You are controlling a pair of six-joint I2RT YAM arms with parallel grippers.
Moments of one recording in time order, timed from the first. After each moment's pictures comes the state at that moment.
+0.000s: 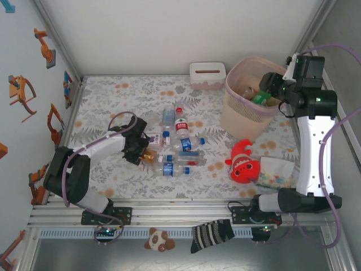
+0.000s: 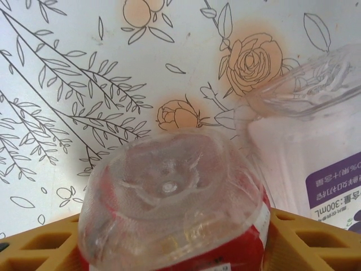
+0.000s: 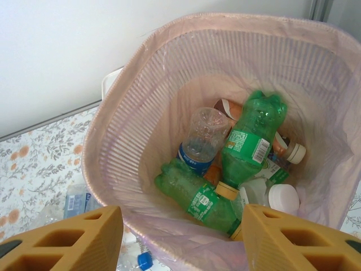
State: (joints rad) left arm -0.50 1.52 0.87 -0.69 -0.04 -1.59; right arm -0.01 1.37 1.89 -1.15 -0.11 0.33
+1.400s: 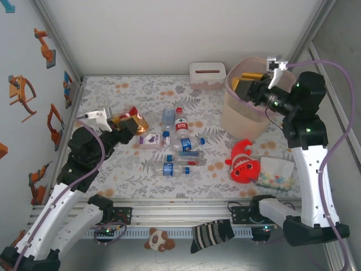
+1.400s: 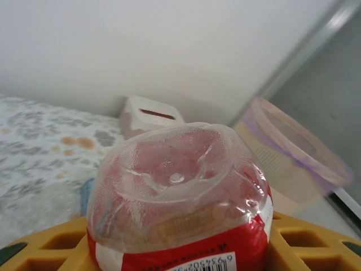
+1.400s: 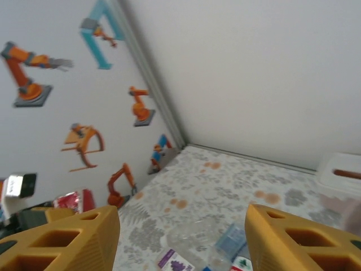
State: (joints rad) left arm -0.47 0.67 0.77 -0.19 0.18 -0.50; right arm 0.13 1.08 1.46 -0.43 -0.78 0.32
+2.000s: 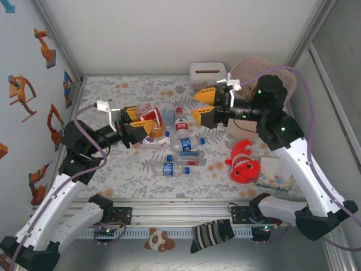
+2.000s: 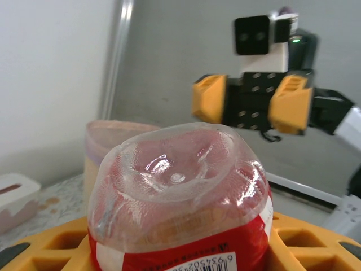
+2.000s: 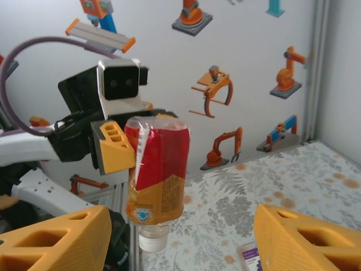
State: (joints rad) left arm -0.50 0.77 0.86 0.14 0.74 -0.36; right arm 0.55 1.15 1.44 -0.37 -0.91 0.11
